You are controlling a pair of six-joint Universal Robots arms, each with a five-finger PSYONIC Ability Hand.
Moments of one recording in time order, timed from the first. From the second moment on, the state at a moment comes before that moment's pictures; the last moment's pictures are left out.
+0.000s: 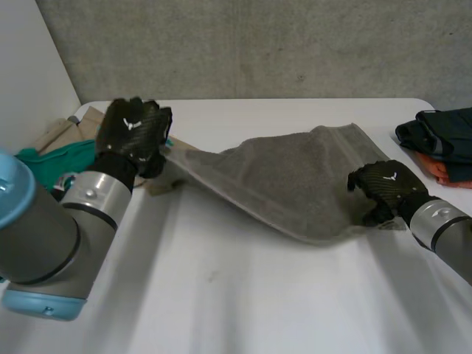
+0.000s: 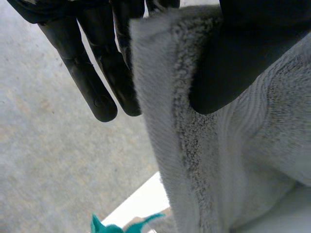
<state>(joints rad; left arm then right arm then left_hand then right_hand) 4.23 -1.74 -1.74 3.59 -1.56 3.48 1.64 -1.17 1.74 -0.23 1.12 2.69 1.17 1.20 1.19 1.20 0.97 0.62 0.63 0.63 0.63 0.44</state>
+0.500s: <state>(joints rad) 4.23 -1.71 -1.59 3.45 -1.57 3.47 1.57 -1.13 1.67 -0.07 1.23 2.75 1.17 1.20 1.19 1.20 0.97 0.43 0.44 0.43 0.42 0.25</state>
